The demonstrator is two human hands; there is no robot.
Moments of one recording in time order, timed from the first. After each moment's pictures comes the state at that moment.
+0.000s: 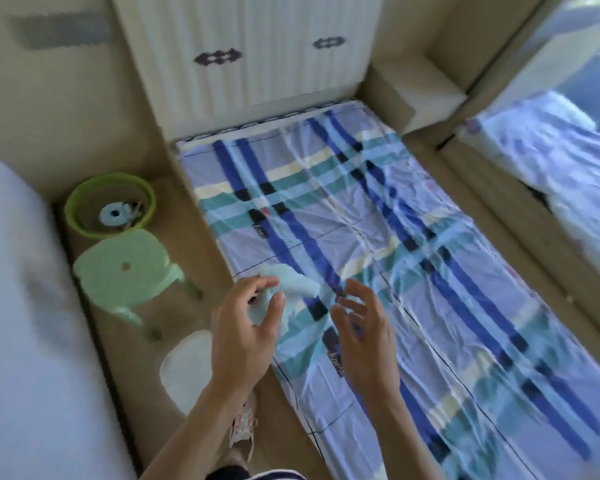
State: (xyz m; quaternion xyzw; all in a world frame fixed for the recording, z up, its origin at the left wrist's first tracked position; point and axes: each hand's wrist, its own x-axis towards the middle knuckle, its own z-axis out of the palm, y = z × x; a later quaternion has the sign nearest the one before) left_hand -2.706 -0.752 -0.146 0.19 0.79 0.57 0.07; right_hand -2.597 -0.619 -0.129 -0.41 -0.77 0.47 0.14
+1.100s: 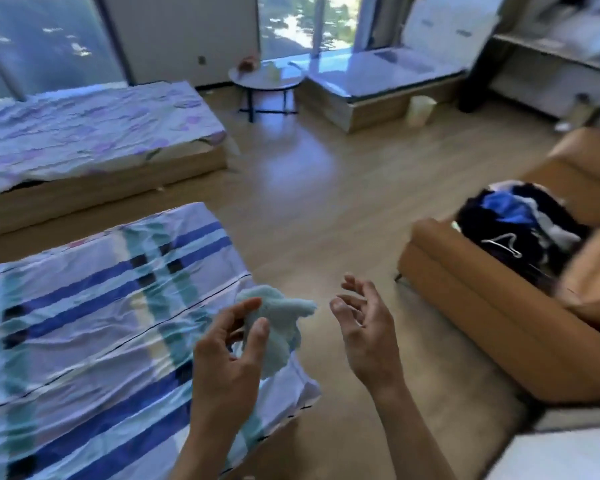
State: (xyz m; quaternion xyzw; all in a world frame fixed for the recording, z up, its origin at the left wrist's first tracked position) left_hand -2.003 -0.655 -0.056 0.64 0.46 0.38 0.48; right_hand -1.826 -0.724 -0.080 -0.73 -0.31 0.21 0.58
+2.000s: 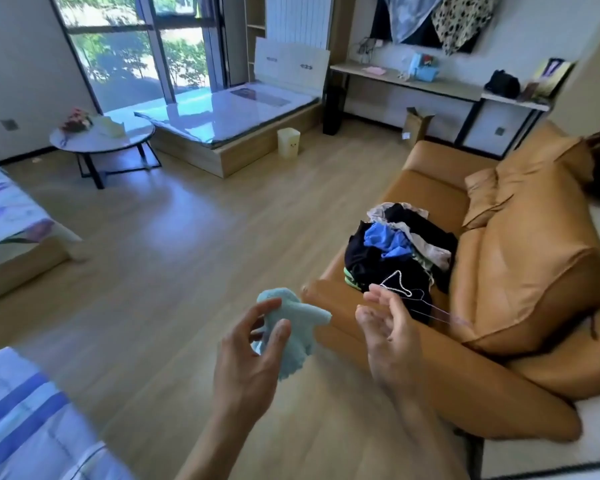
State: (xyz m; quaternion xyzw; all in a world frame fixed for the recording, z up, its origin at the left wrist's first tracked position) left_hand -1.518 -0.538 -0.035 0.72 0.28 0.28 0.56; right_hand -1.387 -0.691 -0.068 -0.77 -0.16 0.04 0.62
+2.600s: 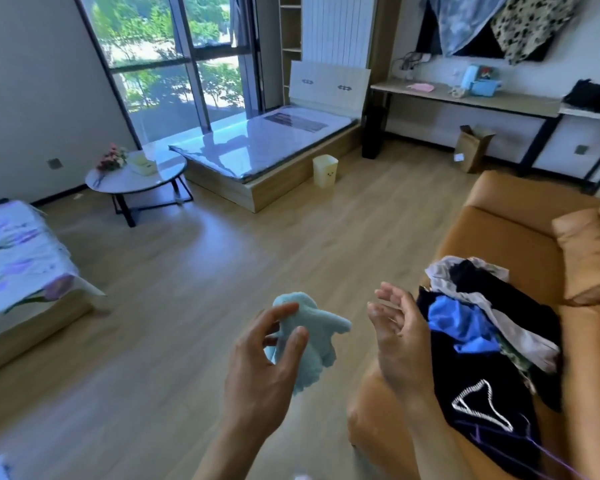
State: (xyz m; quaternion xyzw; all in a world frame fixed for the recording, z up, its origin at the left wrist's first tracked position) left_hand -1.217 -0.288 -0.013 0.75 0.29 0.31 0.50; right_hand -1.058 -0.408 -0.068 -0.73 -0.18 0.04 0.66
